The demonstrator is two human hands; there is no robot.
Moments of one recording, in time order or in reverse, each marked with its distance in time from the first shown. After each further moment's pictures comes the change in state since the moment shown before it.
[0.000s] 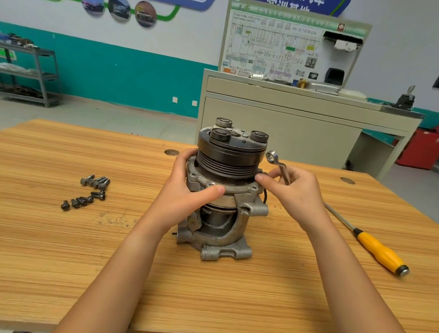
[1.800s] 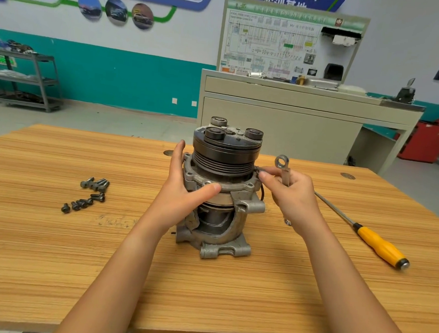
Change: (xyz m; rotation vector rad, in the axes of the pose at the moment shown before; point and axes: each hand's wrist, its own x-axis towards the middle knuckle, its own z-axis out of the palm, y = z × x) left_hand -0.003 0.006 0.004 0.057 0.029 -0.065; right_hand -0.008 0.005 0.005 0.209 0.004 0.057
